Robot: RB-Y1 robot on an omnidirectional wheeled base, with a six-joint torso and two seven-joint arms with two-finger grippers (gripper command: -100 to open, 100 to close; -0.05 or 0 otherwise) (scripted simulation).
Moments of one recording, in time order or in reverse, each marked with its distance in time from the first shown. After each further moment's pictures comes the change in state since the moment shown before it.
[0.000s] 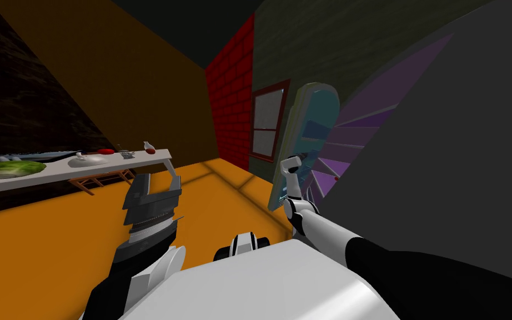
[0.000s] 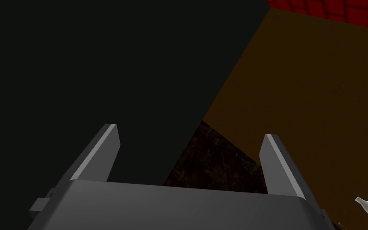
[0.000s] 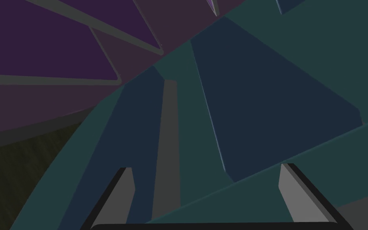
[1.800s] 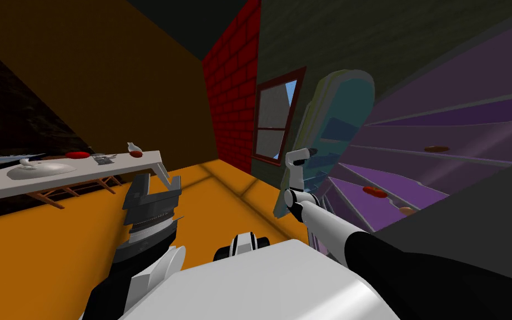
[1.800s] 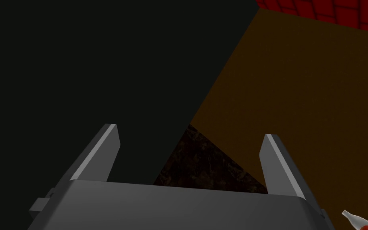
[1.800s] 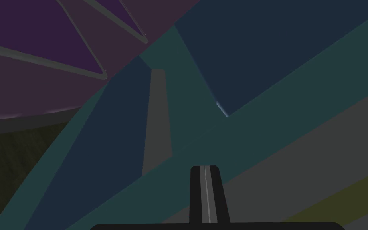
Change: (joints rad) left arm 0.000 0.000 0.000 0.000 0.000 0.000 0.000; right arm -0.137 -0.068 -0.085 0.010 -0.012 -0.131 0.060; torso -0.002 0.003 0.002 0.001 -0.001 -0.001
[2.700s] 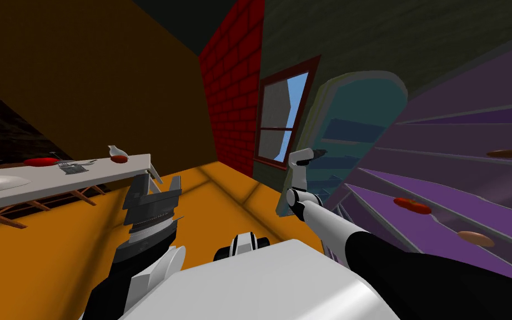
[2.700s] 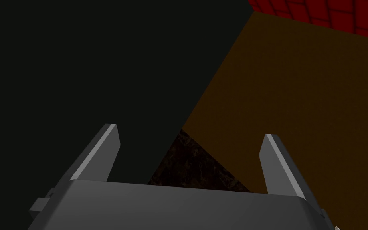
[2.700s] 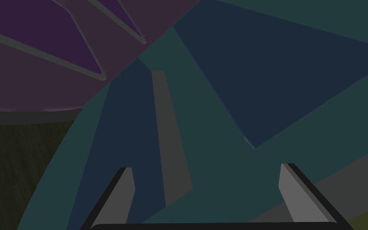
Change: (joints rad) left arm 0.000 0.000 0.000 0.000 0.000 0.000 0.000; right arm 0.007 -0.037 -0.039 0.015 0.078 -0.038 -0.037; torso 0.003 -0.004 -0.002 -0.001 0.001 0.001
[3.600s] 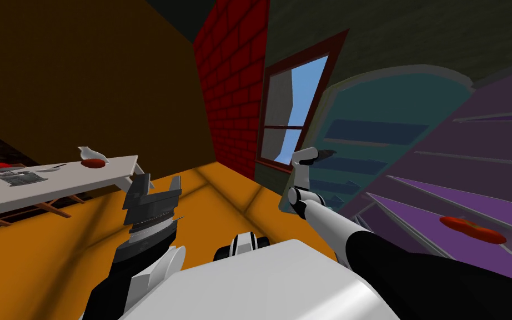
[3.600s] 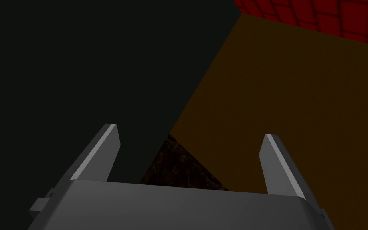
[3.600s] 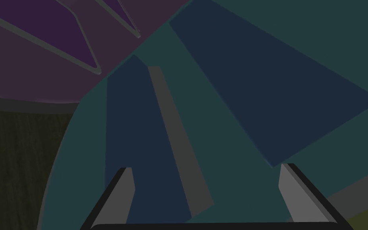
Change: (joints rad) left arm -0.001 0.000 0.000 0.000 0.000 0.000 0.000; right arm -0.007 -0.037 -0.032 0.008 0.063 -0.044 -0.017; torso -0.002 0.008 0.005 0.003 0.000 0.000
